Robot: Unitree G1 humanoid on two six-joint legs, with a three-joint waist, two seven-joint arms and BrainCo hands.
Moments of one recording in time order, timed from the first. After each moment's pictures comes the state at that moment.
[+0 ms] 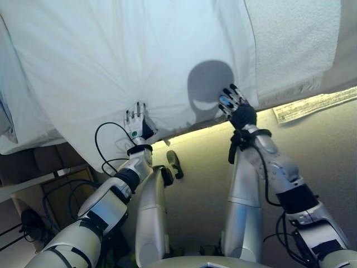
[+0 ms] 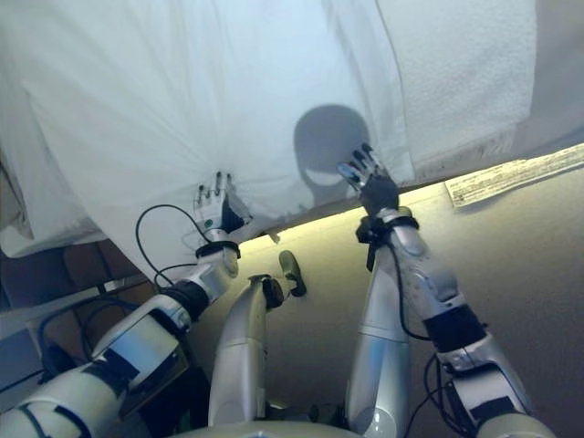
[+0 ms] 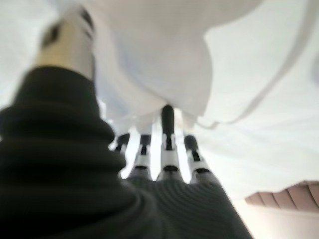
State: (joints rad) left arm -0.81 0.24 -0.71 1.02 0.31 0.26 0.84; right arm -0.49 -0.49 0.34 0.02 0.91 0.14 -0.37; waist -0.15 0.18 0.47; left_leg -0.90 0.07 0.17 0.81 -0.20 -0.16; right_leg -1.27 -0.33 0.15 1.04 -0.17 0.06
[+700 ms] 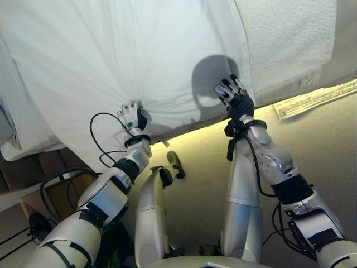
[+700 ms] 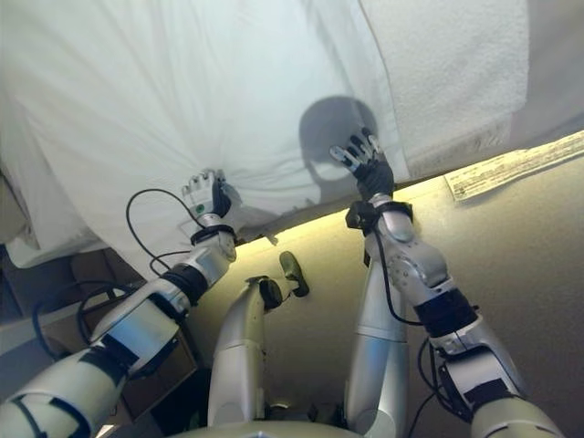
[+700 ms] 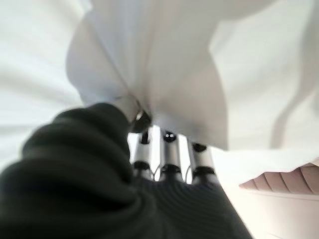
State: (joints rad) left arm -0.85 0.25 -0.73 1.06 0.20 0.25 0.84; right arm -0.54 -0.48 0.37 0.02 0.91 0.14 -0.48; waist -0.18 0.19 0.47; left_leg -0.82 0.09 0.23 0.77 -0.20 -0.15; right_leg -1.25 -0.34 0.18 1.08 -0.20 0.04
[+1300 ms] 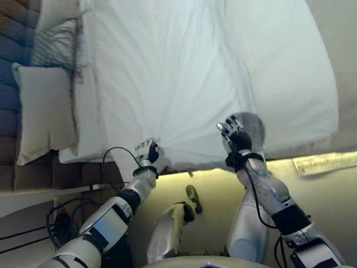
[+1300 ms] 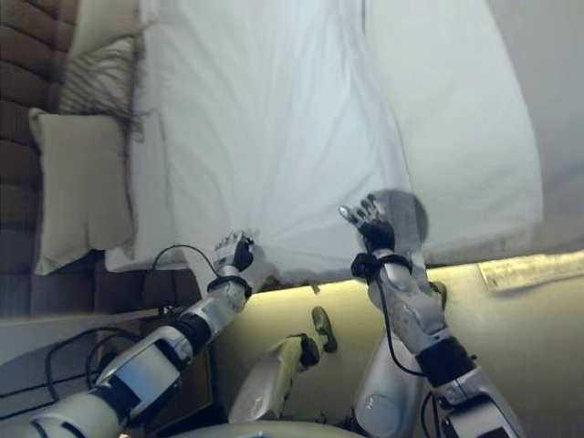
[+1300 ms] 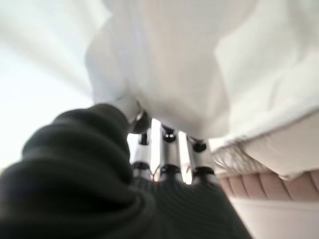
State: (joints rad) left arm -0.54 0.21 -0.72 1.02 0.27 0.09 0.67; right arm -0.22 -0.45 0.36 0.01 0.87 0.12 -0.47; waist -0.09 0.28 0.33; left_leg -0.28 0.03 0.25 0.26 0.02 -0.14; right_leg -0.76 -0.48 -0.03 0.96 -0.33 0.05
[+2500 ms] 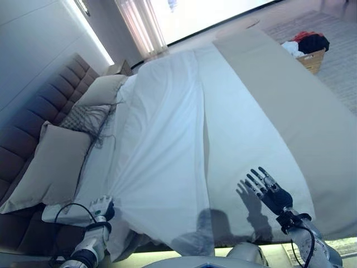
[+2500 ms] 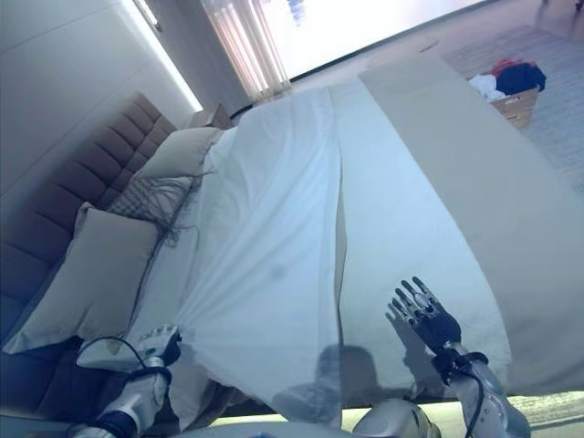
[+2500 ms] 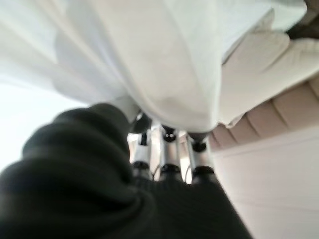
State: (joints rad) left arm -0.01 0.41 -0.36 0.91 0.80 0.10 0.50; right arm 0.30 -0.48 -0.10 0.07 1.00 0.20 0.26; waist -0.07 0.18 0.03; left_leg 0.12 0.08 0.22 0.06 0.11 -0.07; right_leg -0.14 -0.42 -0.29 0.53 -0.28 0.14
